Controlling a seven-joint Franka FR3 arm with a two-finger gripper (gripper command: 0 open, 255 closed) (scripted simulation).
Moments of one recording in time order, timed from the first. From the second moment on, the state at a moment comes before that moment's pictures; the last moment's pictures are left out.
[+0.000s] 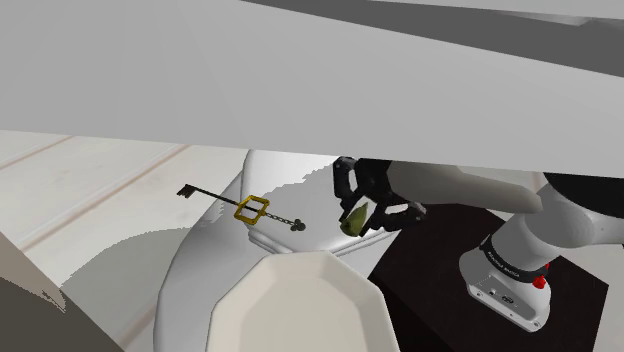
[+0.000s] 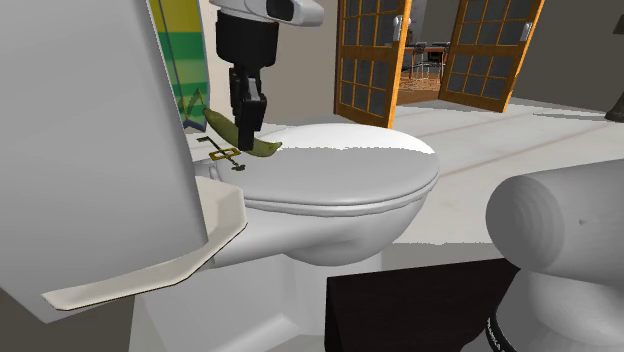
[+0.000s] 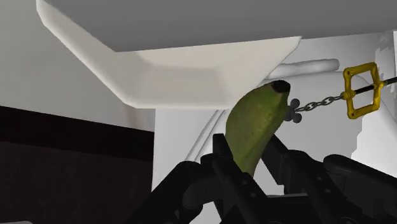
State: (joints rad) arm -0.15 -0.91 0.91 -2.33 0.77 1.84 1.75
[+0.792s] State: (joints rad) arm -0.12 -0.86 0.86 -2.29 0.53 1.83 1.82
